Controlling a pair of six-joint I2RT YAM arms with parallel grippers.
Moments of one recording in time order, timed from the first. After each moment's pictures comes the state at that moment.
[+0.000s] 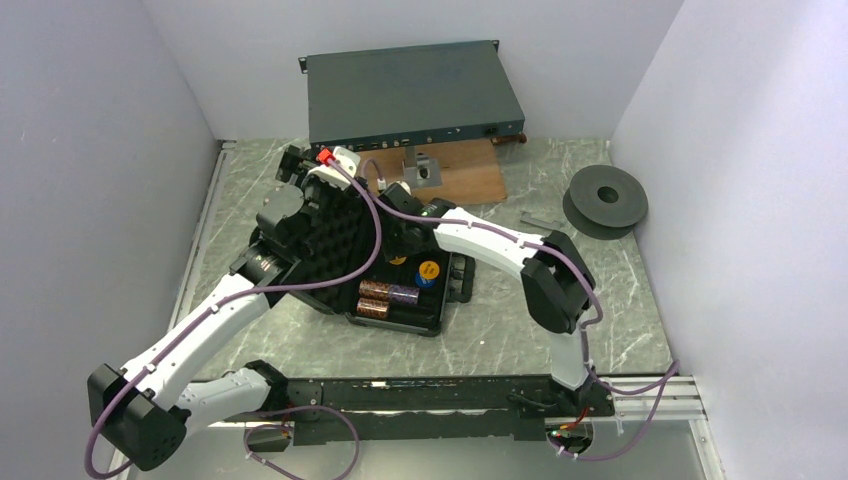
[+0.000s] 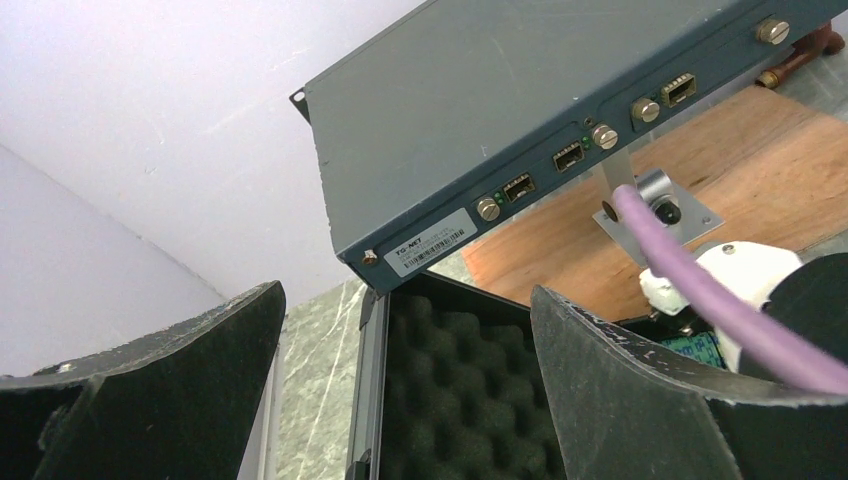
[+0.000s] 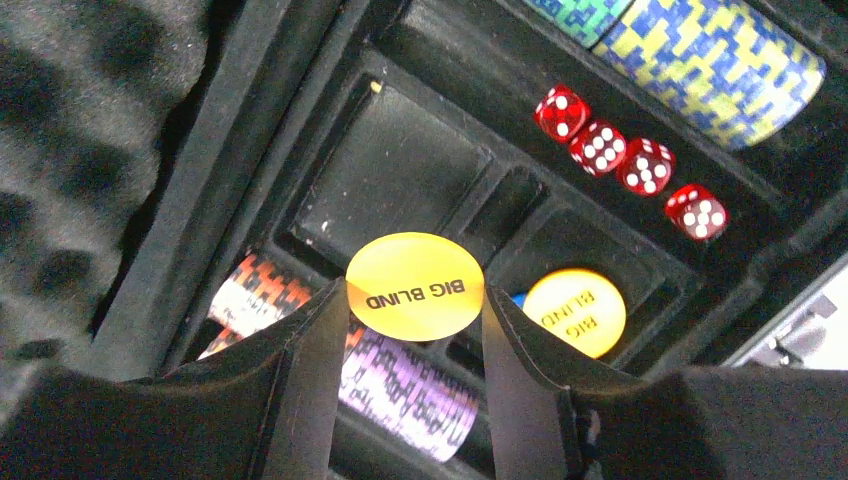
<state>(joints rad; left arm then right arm) -0.58 1.04 0.95 0.18 -0.38 0.47 0.87 1.94 1.59 -0.63 0.15 0.48</state>
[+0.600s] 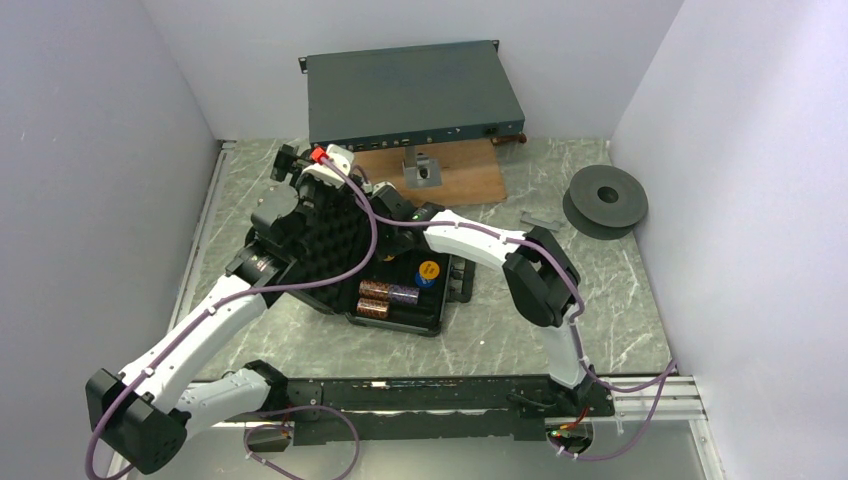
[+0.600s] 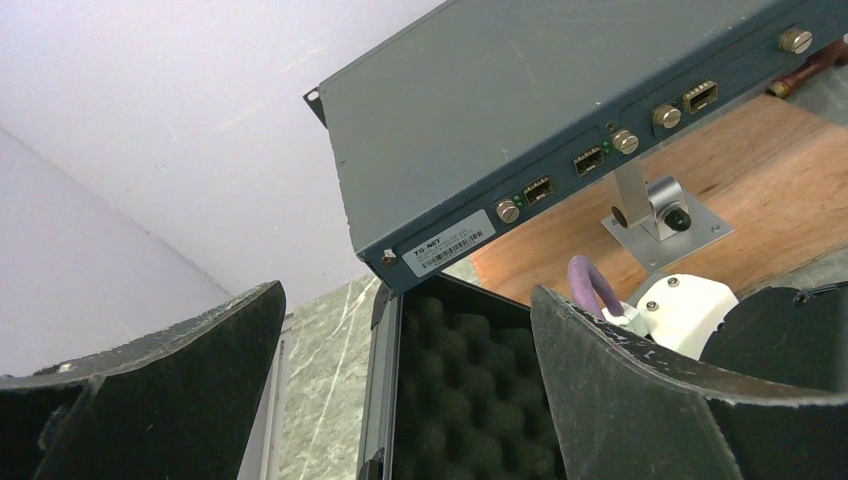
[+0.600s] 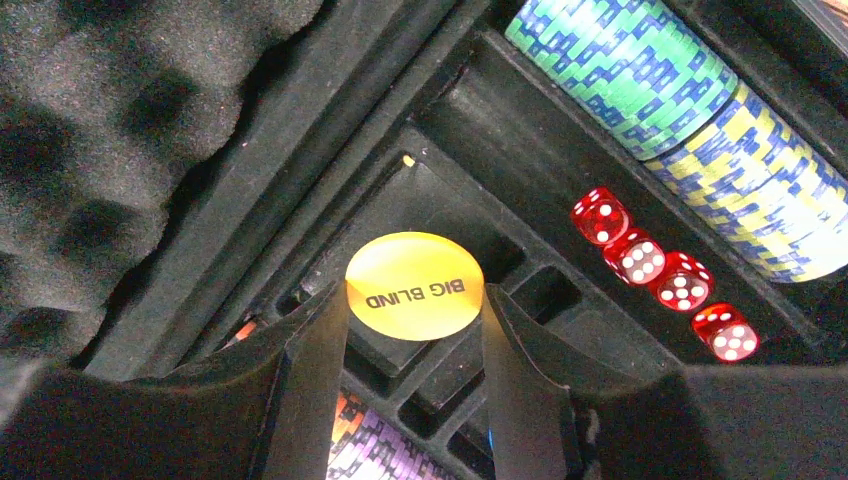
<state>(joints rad) -0.55 1.03 0.95 0.18 -0.38 0.47 0.87 2.05 1.61 -0.47 0.12 0.35</state>
